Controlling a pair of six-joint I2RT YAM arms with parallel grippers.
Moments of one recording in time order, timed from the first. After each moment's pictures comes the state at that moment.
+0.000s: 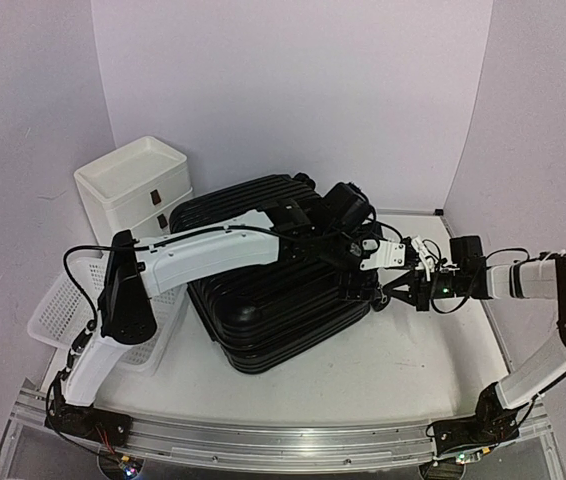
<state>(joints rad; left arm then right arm) -1.13 2.33 2.33 -0.65 0.11 0.79 0.11 1.47 0.62 0.06 -1.01 -0.45</state>
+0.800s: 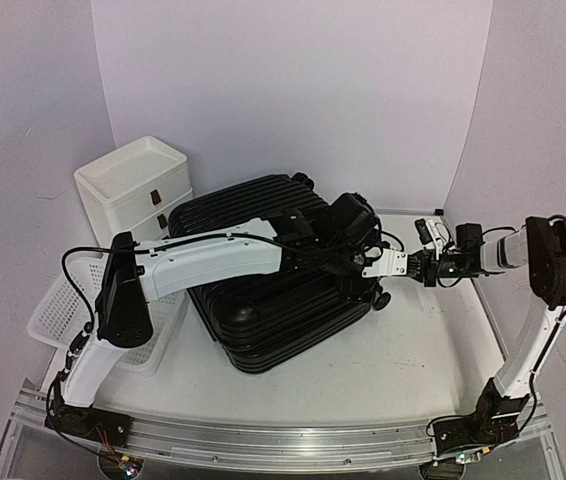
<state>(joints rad) -1.17 2.32 2.27 -0.63 -0.05 0.80 -0.04 1.79 0.86 0.05 -1.25 -0.53</state>
